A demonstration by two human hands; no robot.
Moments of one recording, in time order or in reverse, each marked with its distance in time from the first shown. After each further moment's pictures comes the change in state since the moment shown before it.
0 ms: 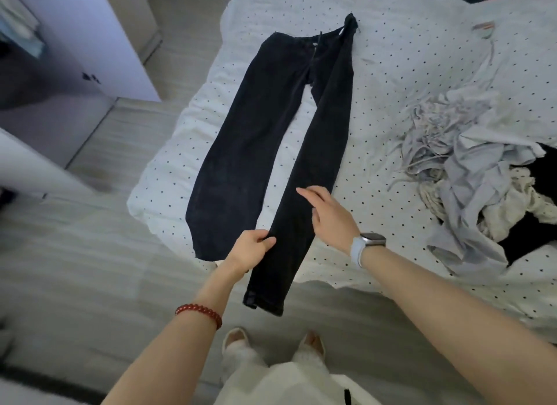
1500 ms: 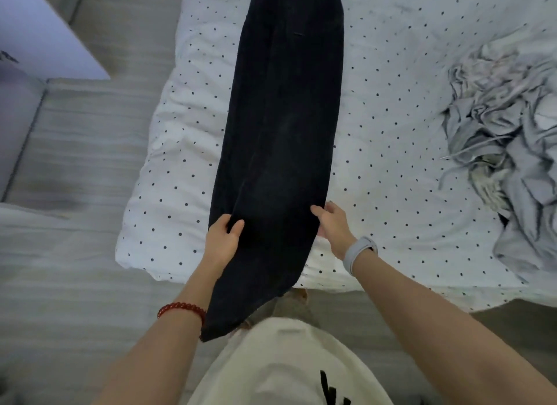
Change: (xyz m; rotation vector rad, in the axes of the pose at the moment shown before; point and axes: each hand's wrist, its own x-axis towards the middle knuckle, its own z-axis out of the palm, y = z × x) left_hand 0.181 -0.027 -0.167 0.035 0.181 -0.044; right_hand 0.191 -0.025 0.117 1.024 0.090 0.961
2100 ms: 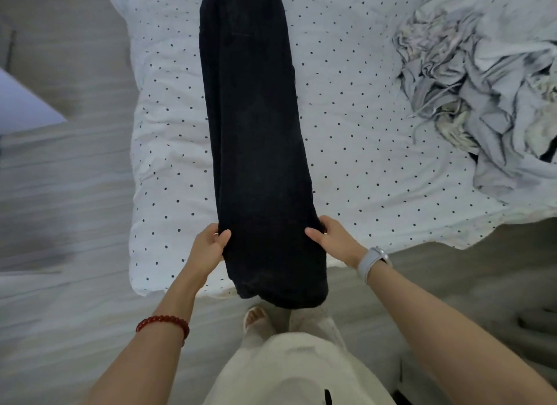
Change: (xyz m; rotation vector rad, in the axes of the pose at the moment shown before) left_hand 0.000 -0.013 -0.062 0.101 -0.255 0.028; right_hand -0.071 0.050 0.017 -0.216 -0.076 -0.133
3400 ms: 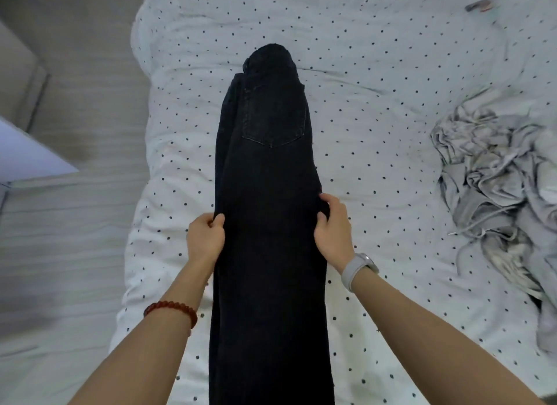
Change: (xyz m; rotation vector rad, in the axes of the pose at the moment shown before) left_hand 0.217 0.188 -0.027 -0.026 0.422 0.046; right_hand 0.211 -0.184 -0.069 -0.049 0.431 -0.239
